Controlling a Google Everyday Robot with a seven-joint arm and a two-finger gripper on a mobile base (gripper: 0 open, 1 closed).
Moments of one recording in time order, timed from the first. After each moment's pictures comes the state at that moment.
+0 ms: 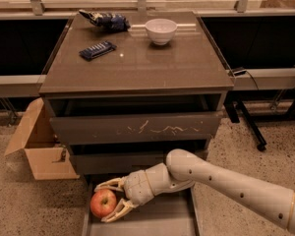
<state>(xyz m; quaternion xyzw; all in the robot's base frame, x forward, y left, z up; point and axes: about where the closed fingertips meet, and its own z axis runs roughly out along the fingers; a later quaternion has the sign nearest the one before) 0.396 0.117 0.577 -0.67 0.41 0.45 0.42</state>
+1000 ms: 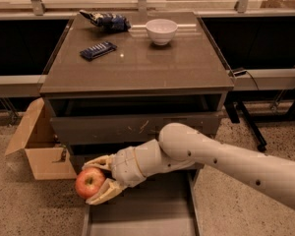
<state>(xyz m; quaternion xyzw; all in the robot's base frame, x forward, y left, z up) 0.407 0.138 0.684 -0.69 0.47 0.37 0.40</state>
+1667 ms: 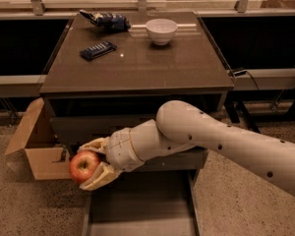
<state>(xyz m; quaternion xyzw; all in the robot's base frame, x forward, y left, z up) 0.416 0.140 0.753 -0.70 0.50 0.34 0.39</state>
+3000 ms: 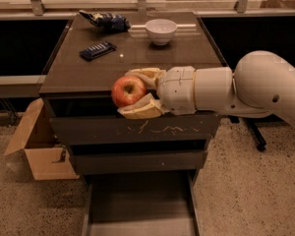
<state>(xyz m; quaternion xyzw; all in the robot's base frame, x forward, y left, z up) 0.504 0.024 0.914 -0.59 0.54 0.24 0.55</state>
